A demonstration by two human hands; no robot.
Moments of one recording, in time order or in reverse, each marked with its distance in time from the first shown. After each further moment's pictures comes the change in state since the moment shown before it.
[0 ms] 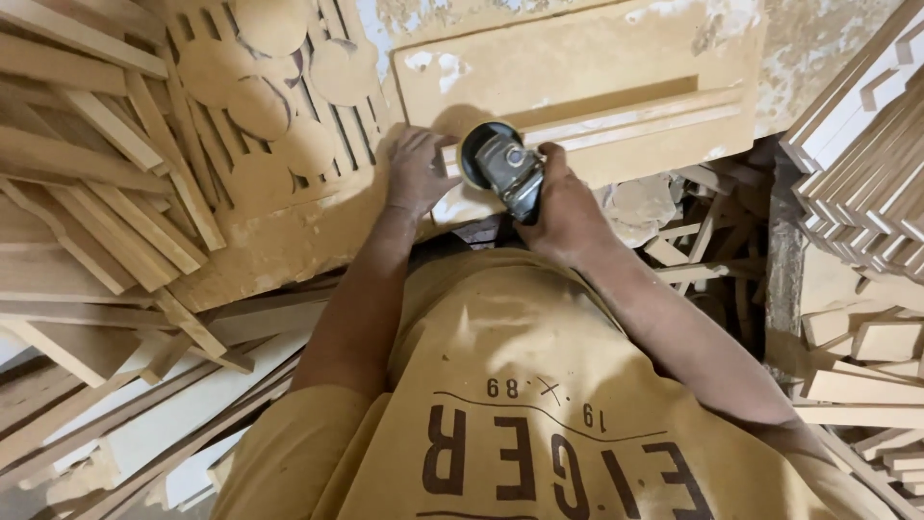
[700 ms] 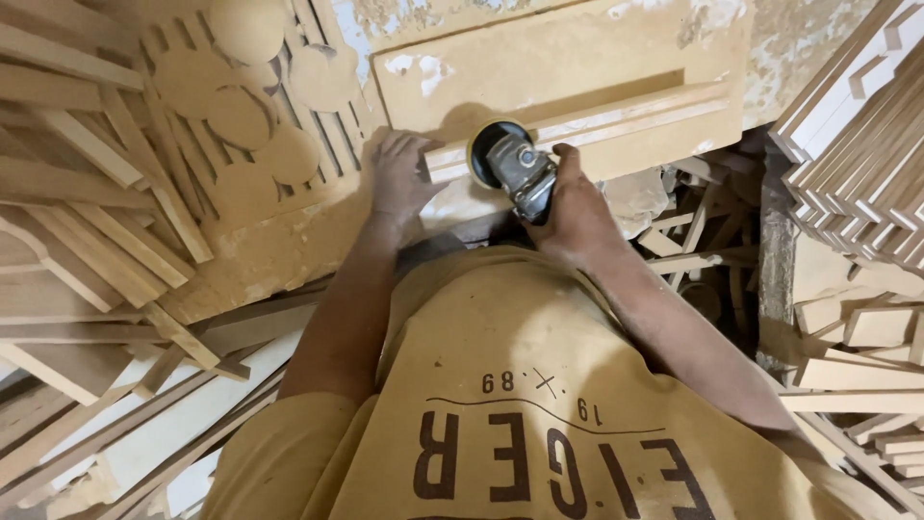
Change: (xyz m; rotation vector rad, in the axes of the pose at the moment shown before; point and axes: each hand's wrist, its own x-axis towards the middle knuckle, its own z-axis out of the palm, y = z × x) left_hand 0.006 0.017 -0.008 0.045 -0.008 0.029; right_hand 0.007 0.040 -0.004 0.011 0.053 0.072
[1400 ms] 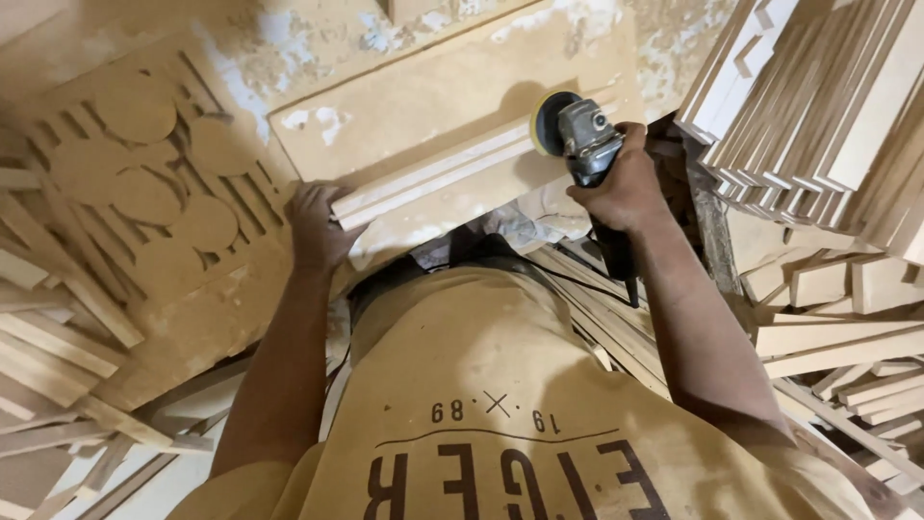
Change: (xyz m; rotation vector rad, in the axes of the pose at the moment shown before) left_hand -0.002 0.003 -0.008 -0.009 0.066 0.092; right_hand 0.009 0.141 -0.113 0.212 0.283 0.227
